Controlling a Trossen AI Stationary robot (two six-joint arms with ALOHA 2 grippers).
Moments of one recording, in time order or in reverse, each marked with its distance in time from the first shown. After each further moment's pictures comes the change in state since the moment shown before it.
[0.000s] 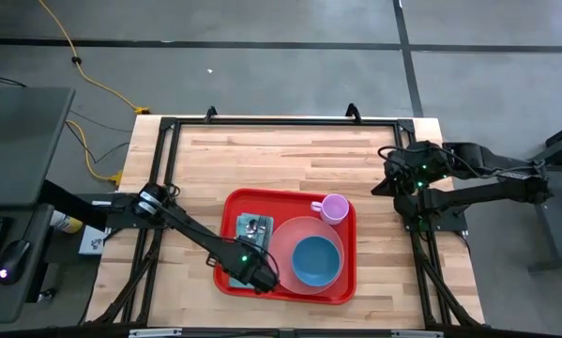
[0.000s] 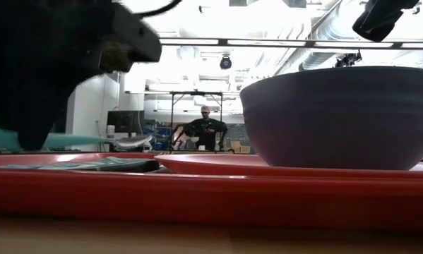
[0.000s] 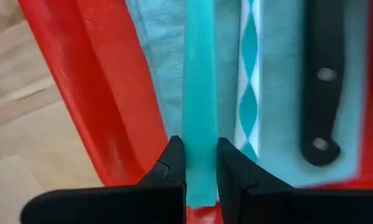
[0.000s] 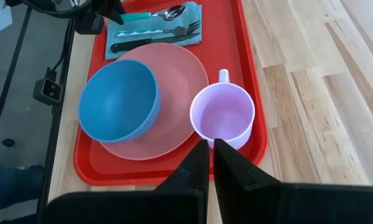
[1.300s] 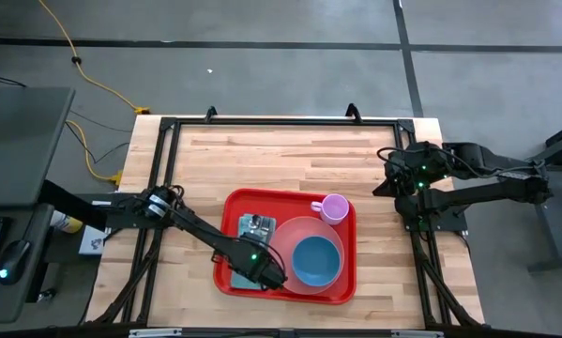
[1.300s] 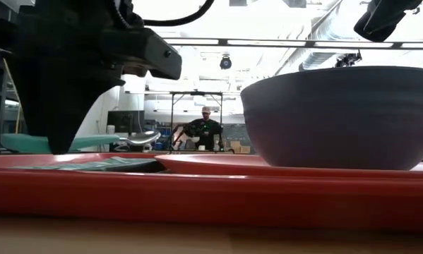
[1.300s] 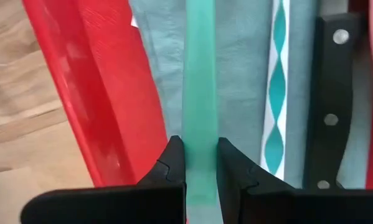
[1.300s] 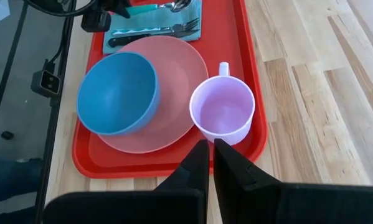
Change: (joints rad) left arm 0.034 0.077 0.097 -0.097 -0.038 0.010; right arm 0.000 0.000 0.002 -0.026 -0.005 -0.015
